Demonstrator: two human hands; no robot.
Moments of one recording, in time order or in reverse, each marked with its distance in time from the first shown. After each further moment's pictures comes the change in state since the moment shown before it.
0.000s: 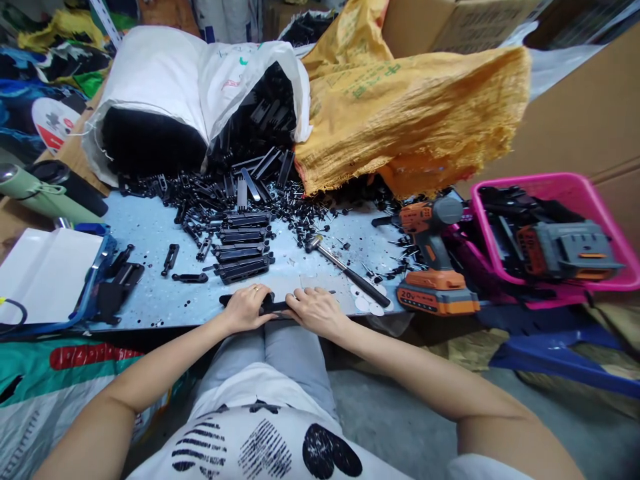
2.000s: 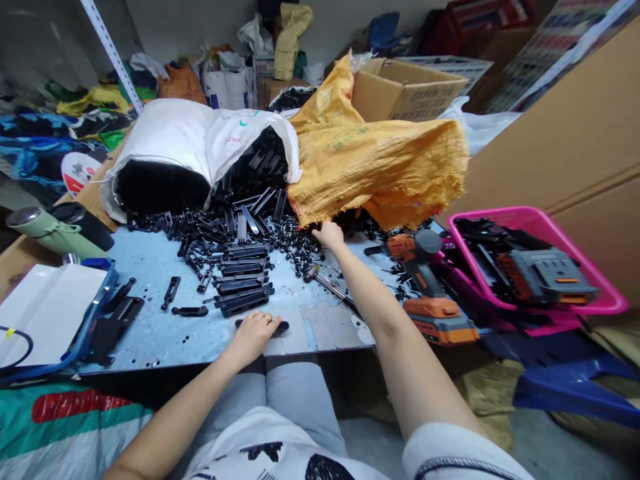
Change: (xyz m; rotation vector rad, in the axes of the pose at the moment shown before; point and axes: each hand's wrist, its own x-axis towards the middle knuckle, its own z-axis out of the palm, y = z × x) left_hand 0.018 0.009 0.005 0.221 -0.164 0.001; right_hand 0.150 0.221 -0.014 0.378 0.330 0.855
